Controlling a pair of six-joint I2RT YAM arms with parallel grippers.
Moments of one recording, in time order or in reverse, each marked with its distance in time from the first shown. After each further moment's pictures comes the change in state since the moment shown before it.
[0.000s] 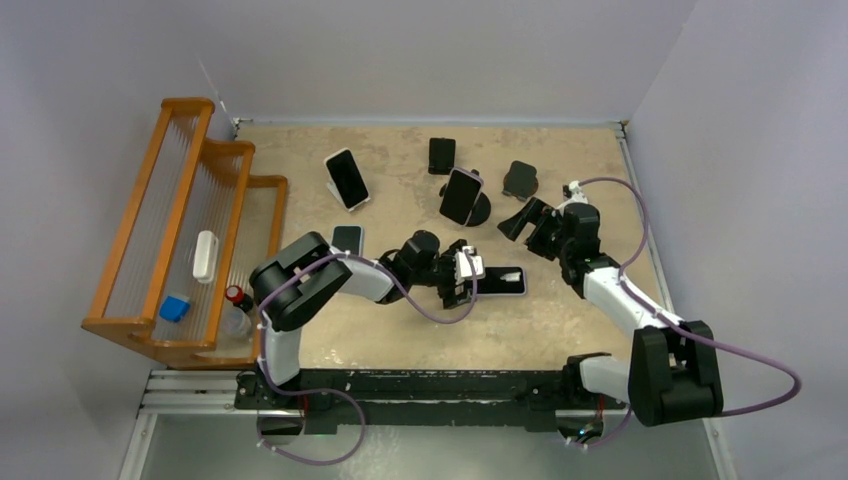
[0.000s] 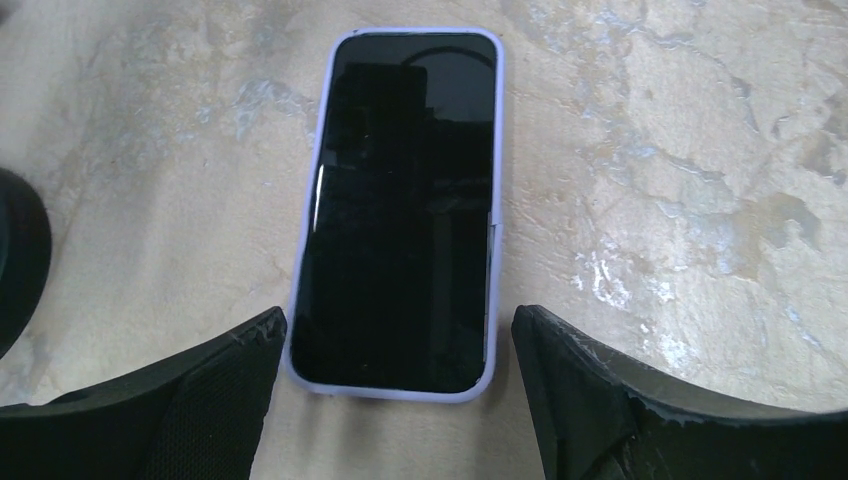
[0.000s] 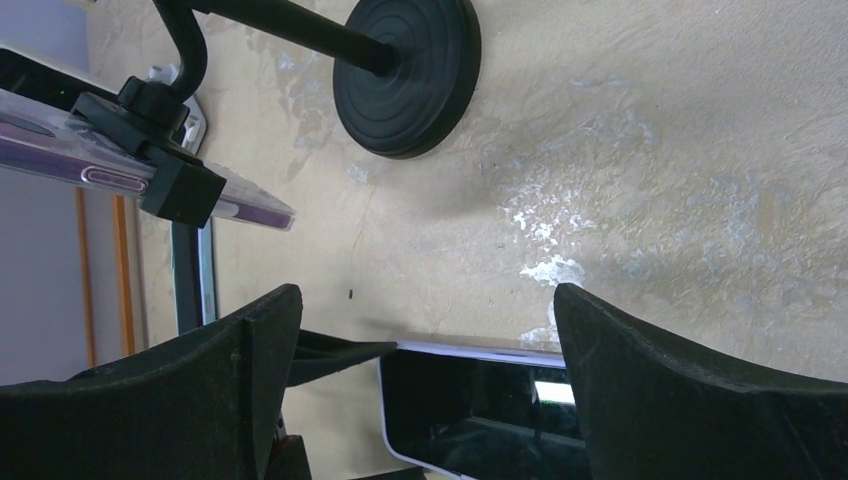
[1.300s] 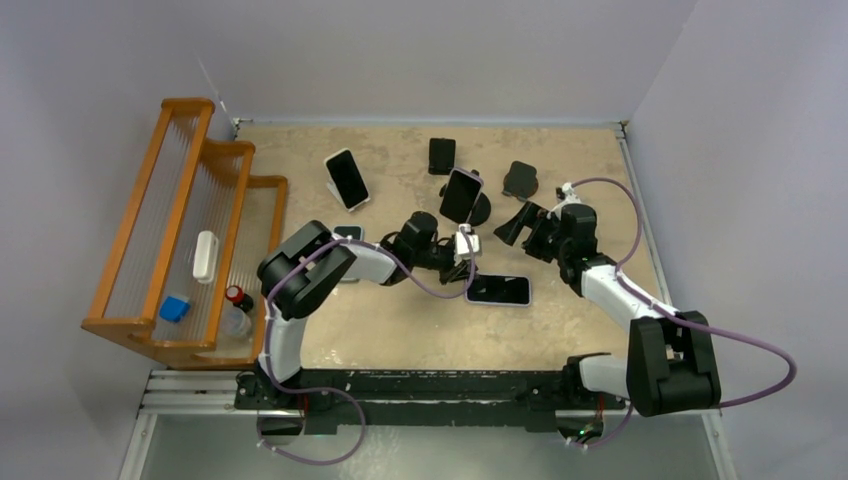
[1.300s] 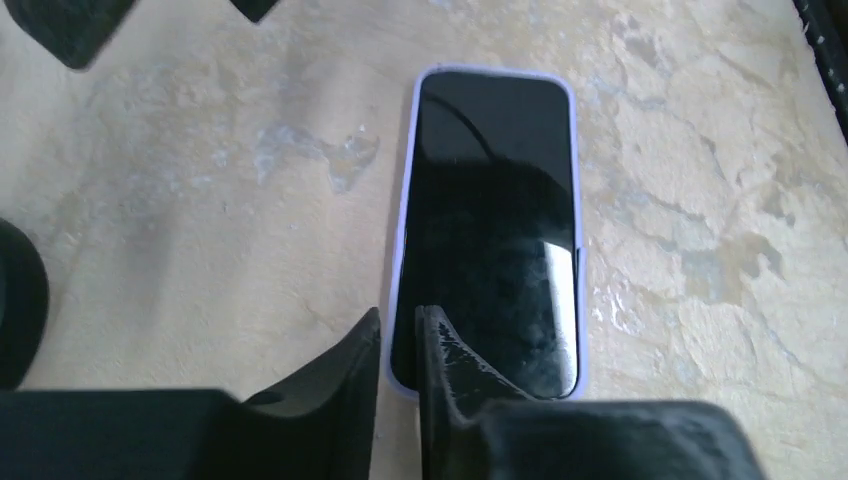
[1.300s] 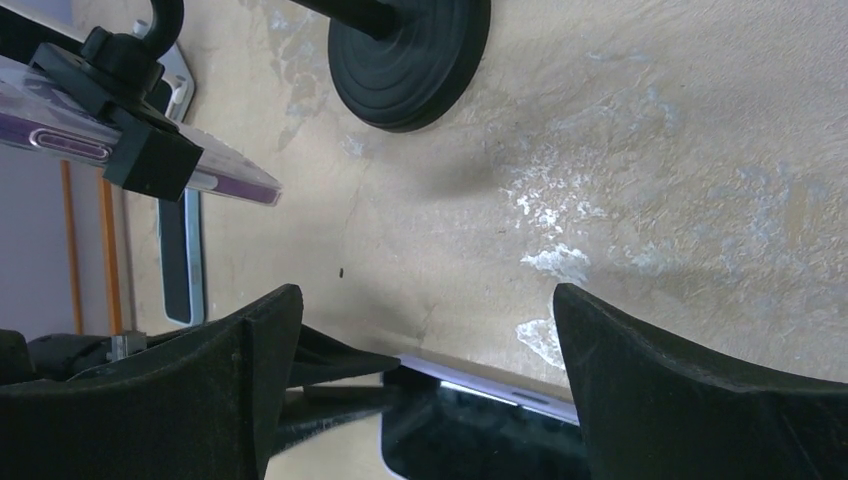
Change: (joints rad) left arm 0.076 0.083 0.113 -0.014 0.225 -0.069; right arm 0.000 0.045 -0.005 0.015 -0.058 -0.037
